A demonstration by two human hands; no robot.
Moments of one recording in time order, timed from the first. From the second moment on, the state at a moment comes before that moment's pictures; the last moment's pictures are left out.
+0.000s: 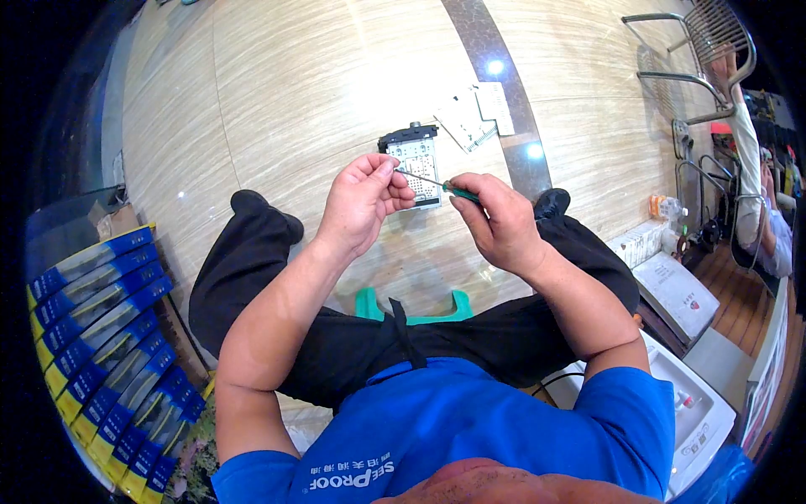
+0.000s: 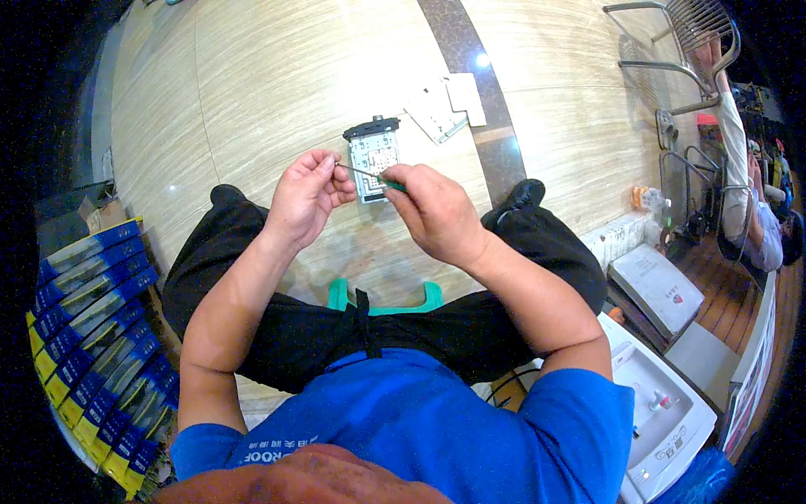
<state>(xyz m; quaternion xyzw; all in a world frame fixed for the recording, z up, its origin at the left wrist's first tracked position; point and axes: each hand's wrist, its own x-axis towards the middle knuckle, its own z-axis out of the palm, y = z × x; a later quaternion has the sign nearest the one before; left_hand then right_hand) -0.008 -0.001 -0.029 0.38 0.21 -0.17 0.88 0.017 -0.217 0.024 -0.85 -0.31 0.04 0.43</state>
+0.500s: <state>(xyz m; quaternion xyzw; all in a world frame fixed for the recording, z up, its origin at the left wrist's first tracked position) -0.005 0.003 -0.030 0.38 0.19 -0.17 0.89 0.018 -0.219 0.025 -0.84 -0.28 0.05 0.47</state>
